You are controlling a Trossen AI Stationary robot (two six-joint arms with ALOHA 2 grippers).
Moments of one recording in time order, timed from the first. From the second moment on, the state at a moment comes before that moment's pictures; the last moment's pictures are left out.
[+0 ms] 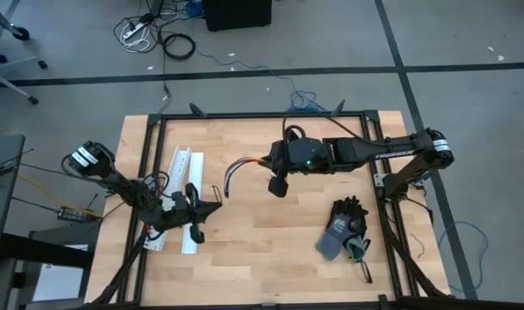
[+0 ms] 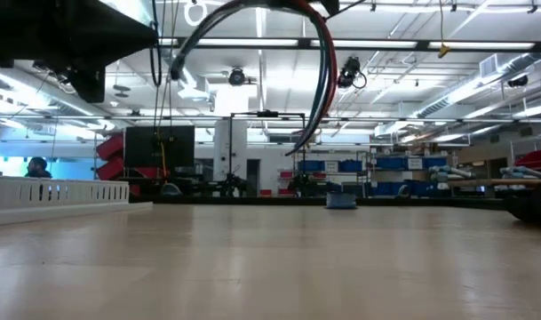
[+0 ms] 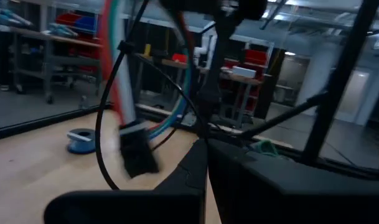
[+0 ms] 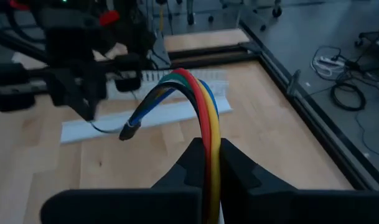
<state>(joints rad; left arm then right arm) -0.69 1.45 0.19 1.48 -0.96 -0.09 0.10 1.54 1.49 -0.42 0.36 0.14</state>
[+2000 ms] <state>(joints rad) -0.64 1.45 0.26 1.20 -0.89 -0.10 -0.05 1.91 1.47 -0.32 -0.12 0.26</state>
